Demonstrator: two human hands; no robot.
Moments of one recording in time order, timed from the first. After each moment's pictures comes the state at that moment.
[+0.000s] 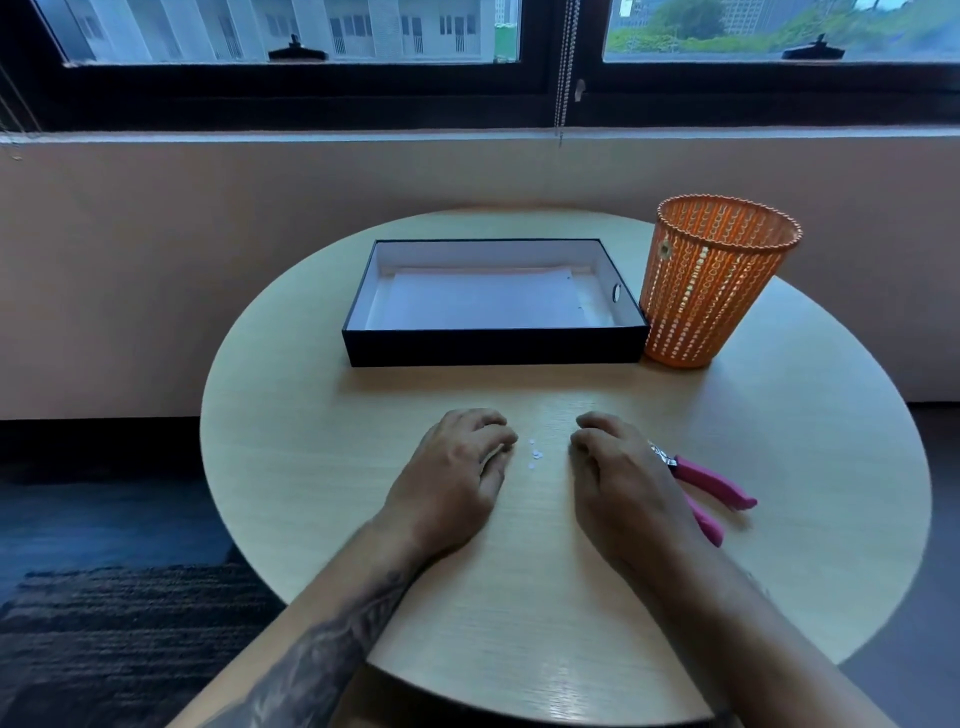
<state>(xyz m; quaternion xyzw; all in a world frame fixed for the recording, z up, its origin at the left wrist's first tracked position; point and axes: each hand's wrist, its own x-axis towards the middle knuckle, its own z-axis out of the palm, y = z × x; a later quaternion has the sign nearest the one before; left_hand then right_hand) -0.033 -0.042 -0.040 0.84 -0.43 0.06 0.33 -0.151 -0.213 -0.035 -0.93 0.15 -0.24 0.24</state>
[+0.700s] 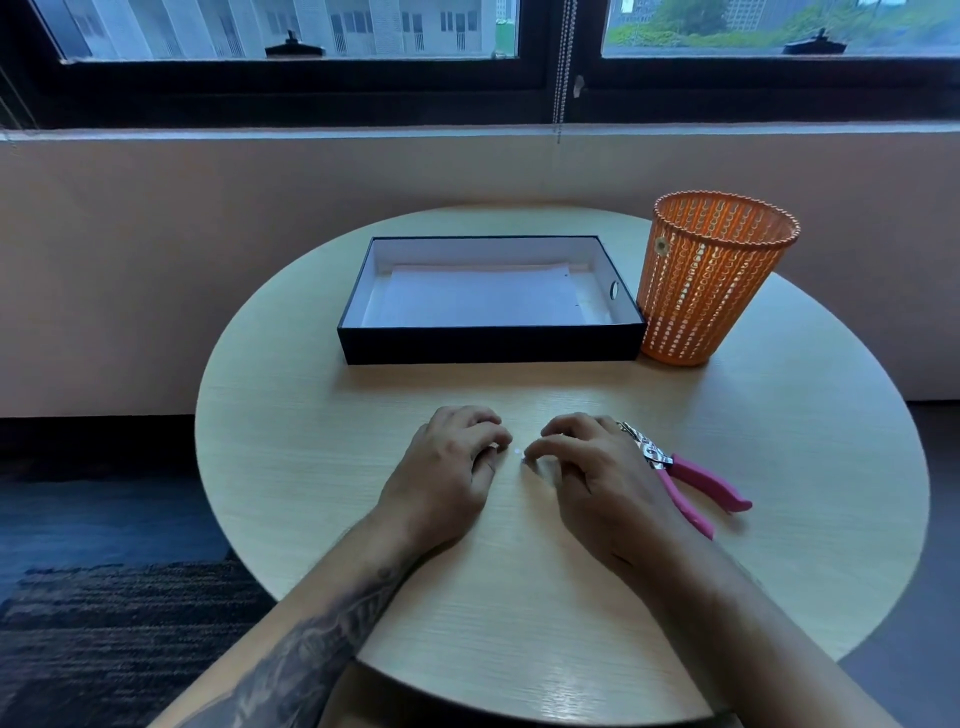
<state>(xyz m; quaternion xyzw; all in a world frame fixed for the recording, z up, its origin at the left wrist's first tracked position) -0.032 -0.042 -0.041 0.84 -0.42 0.05 0.34 -0.147 -0.212 -0.033 -0.94 0.08 -0.21 0.25</state>
